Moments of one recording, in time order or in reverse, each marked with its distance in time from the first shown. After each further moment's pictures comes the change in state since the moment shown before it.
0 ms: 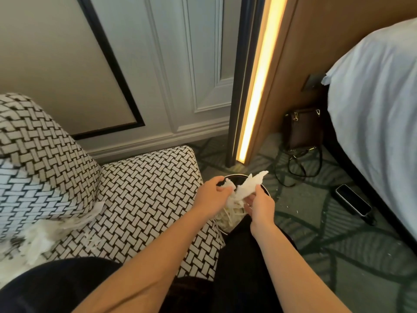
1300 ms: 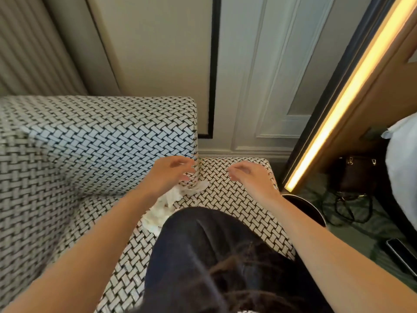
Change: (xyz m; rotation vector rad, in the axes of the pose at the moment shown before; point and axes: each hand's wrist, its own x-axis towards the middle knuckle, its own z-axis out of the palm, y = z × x) left_hand -0.186 -0.092 -0.254 -0.230 0.300 0.027; right_hand -0.208 -0.011 0.117 -0.742 -0.708 -0.795
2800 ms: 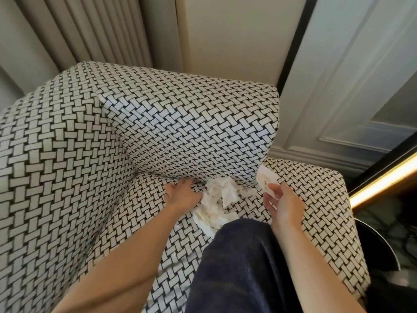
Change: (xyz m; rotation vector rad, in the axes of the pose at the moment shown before) left_hand 0.051 -0.167 -0.039 0.434 0.211 -0.407; right_hand 0.017 -0.008 0.120 0.818 0.356 0.542
